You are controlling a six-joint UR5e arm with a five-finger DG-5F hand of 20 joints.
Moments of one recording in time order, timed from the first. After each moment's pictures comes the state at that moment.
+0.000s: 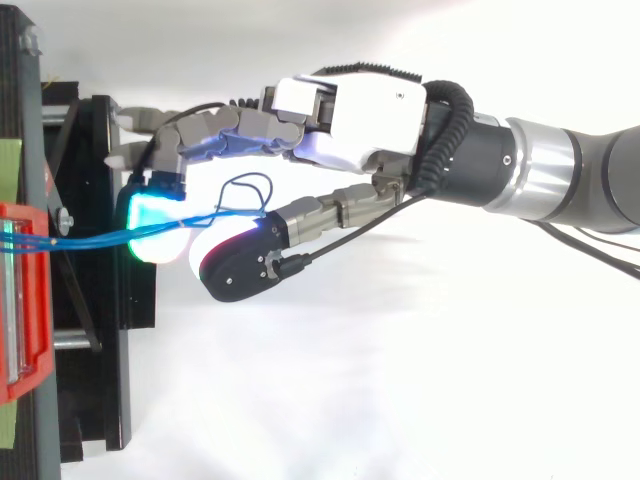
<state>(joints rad) 0.07 -2.42 -1.31 -2.32 -1.38 -0.13</state>
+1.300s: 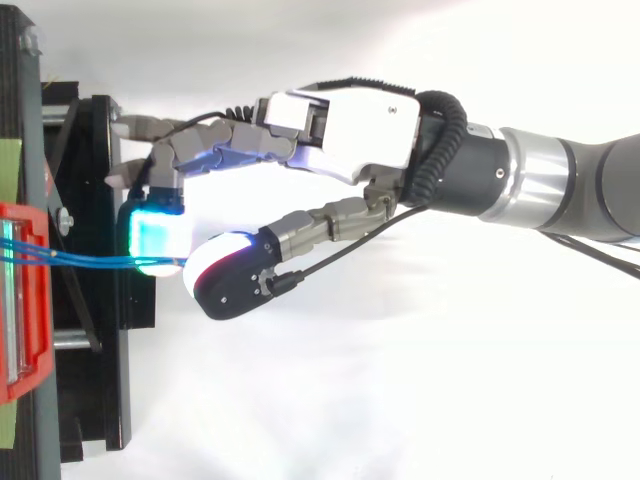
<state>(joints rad) 0.08 -2.43 -1.29 -2.34 -1.37 -0.18</state>
